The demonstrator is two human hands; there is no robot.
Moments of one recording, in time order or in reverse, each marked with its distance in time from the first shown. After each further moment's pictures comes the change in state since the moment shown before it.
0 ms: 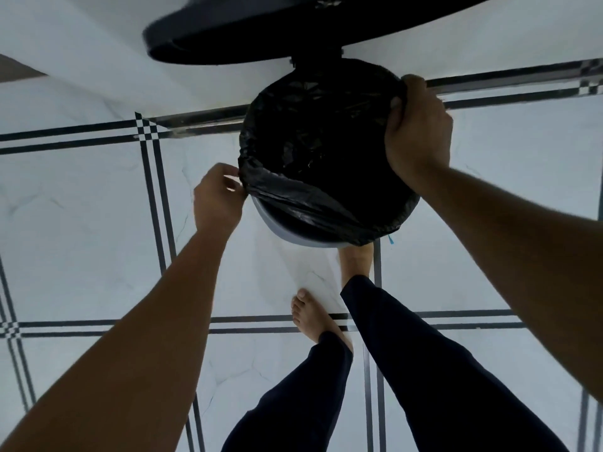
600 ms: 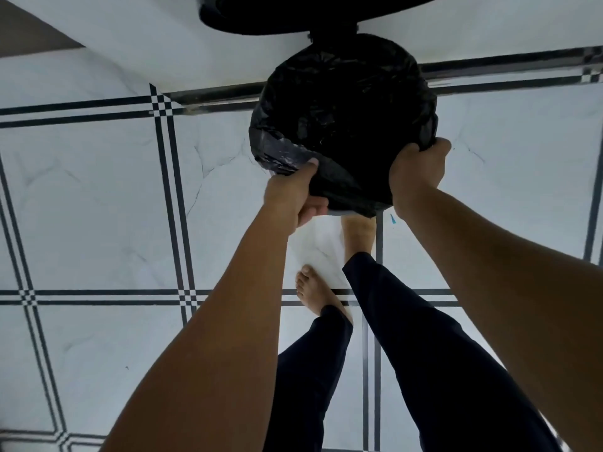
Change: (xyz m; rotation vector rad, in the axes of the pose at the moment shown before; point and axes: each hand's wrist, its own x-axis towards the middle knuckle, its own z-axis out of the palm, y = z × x) left_hand -0.084 0.077 0.006 -0.550 -0.449 -0.635; right_hand -0.080 -0.017 0.000 0.556 -0.016 0.841
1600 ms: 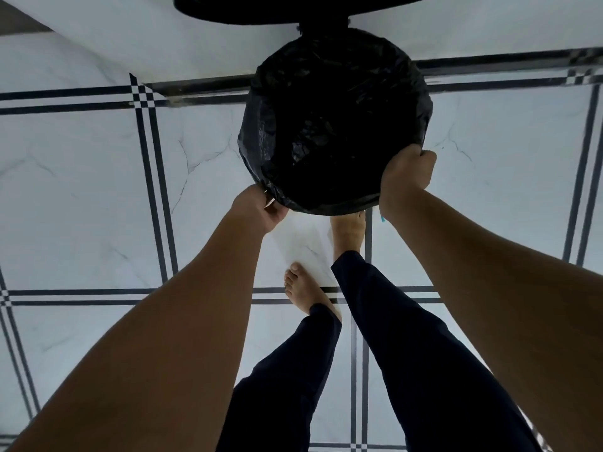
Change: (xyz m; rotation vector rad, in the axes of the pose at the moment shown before) left_hand 0.060 -0.028 -0.023 -0.639 -0.018 -0.209; right_hand 0.008 0.008 0.006 0.148 0.000 0.162
